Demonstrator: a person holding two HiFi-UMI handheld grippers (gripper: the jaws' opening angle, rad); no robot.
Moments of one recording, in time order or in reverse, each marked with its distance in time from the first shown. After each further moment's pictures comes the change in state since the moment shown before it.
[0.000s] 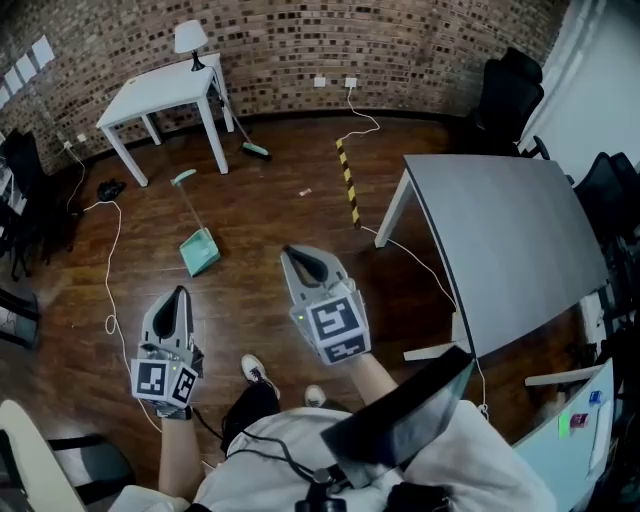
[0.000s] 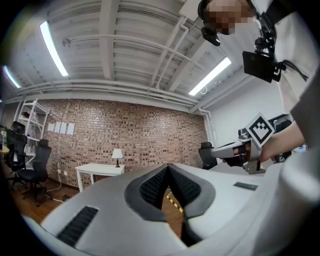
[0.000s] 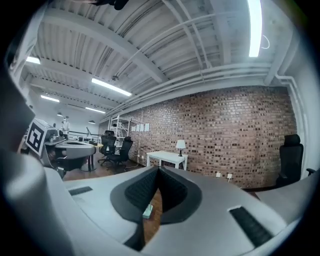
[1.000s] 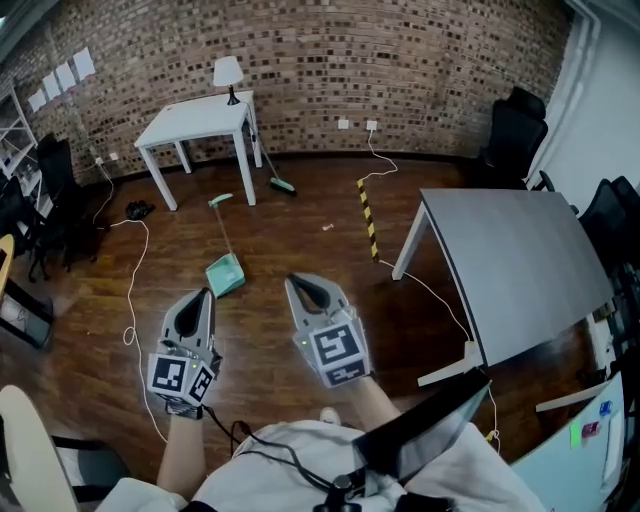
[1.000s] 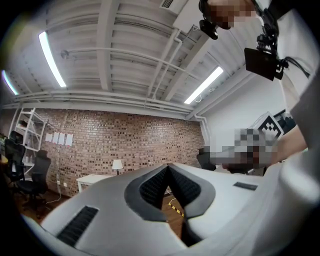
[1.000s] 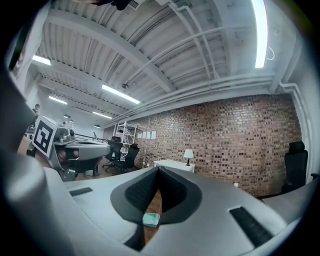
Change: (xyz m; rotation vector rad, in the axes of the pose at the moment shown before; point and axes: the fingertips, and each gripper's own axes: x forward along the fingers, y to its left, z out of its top) left arm -0.073 0.016 0.053 0.065 -0.087 -0.035; right arm -0.033 0.116 0.049 -0.047 -0.093 0.039
